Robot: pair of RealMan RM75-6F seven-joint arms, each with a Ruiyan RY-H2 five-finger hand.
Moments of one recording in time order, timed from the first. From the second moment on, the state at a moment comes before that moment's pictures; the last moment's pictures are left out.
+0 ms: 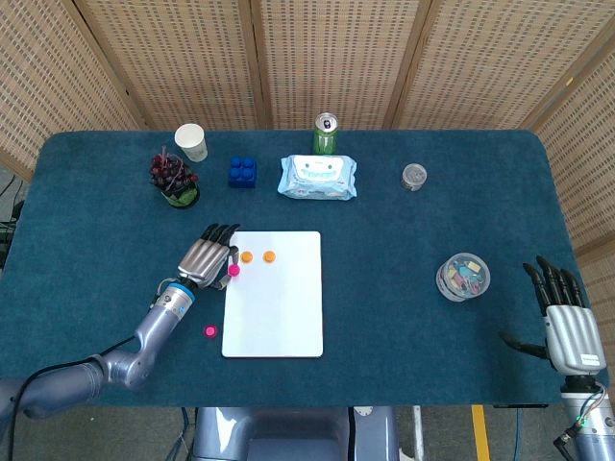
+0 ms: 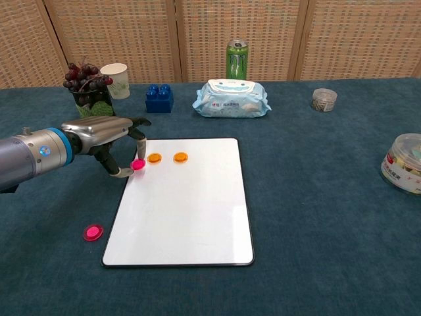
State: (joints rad) left arm -0.80 -1.69 -0.17 -1.16 1.08 0.79 0.31; right arm 0.11 -1.15 0.10 -1.61 -1.47 1.46 0.06
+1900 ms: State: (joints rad) left arm -0.63 -1.49 0.06 -1.41 1.34 0.99 0.19; right arm 0.11 -1.14 0.10 -1.64 -1.45 1.44 0.05
